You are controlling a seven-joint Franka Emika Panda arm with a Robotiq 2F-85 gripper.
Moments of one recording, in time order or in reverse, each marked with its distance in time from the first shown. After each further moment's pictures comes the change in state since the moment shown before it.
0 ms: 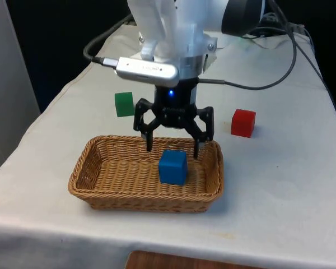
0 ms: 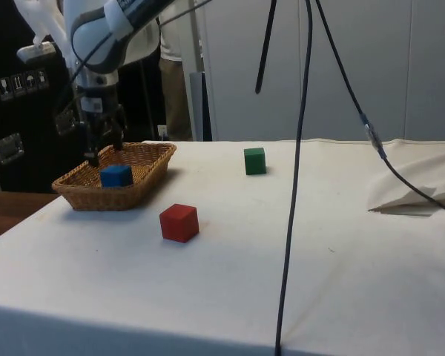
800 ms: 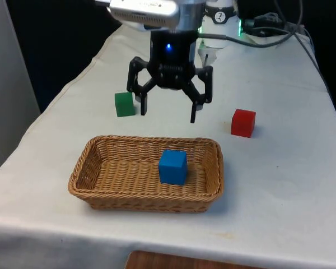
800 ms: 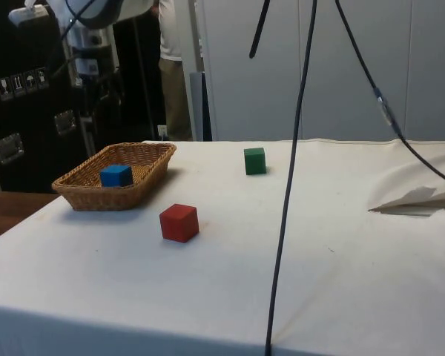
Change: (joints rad) arm 0.002 -0.119 -0.002 -0.004 -0.050 -0.127 0.000
